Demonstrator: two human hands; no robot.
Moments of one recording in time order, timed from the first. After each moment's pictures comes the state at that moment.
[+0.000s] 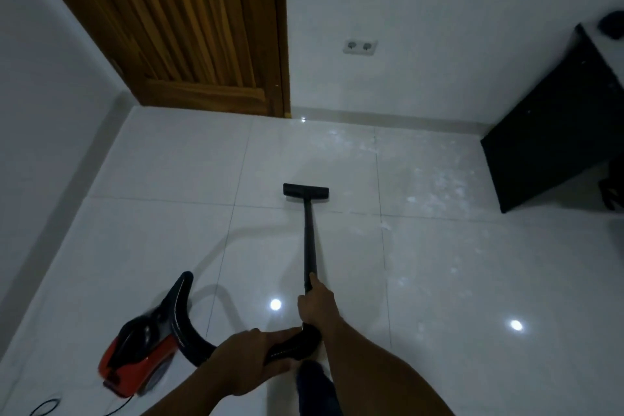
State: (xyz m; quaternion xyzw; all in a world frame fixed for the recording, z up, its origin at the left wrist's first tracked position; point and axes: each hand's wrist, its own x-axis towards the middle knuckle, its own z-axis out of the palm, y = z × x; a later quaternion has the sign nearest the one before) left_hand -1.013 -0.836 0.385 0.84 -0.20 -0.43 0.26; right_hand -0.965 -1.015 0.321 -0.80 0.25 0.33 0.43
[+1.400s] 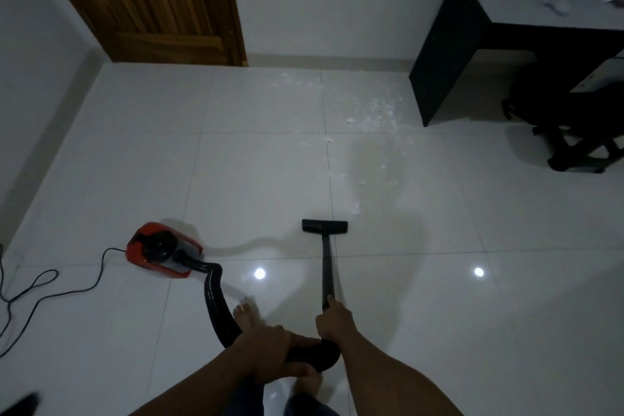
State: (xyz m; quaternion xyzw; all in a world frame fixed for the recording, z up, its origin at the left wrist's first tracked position) left_hand -1.567 -0.994 0.462 0.80 -0.30 -0.51 0.08; right_hand -1.582 -1.156 0.350 -0.79 0.32 0.36 0.37
